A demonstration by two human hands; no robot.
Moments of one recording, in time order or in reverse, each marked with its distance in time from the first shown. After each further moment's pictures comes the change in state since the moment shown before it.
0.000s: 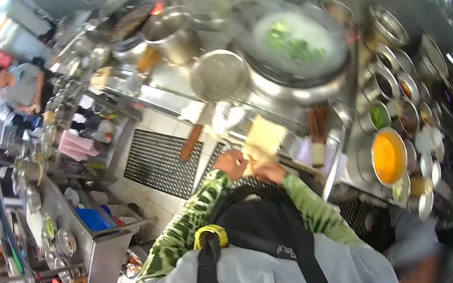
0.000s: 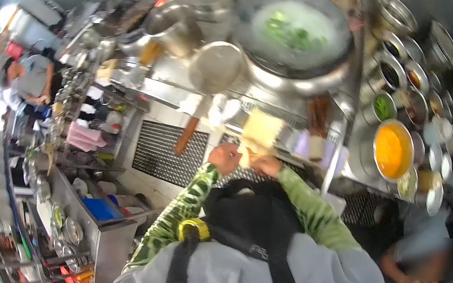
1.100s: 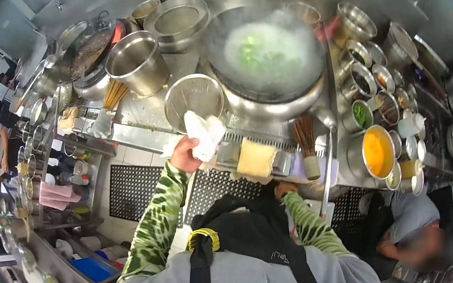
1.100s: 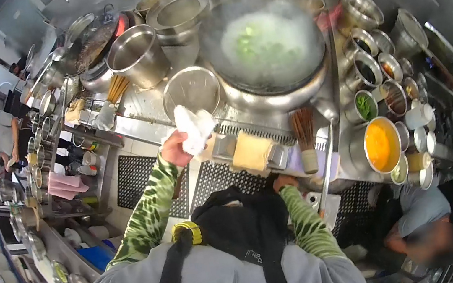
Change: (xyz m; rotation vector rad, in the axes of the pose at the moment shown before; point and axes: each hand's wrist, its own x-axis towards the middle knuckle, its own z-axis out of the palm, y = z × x) left_hand 0.126 -0.035 -0.125 -1.648 -0.374 -0.211; right_hand 0.025 0.129 -0.048 -1.073 0.561 0.546
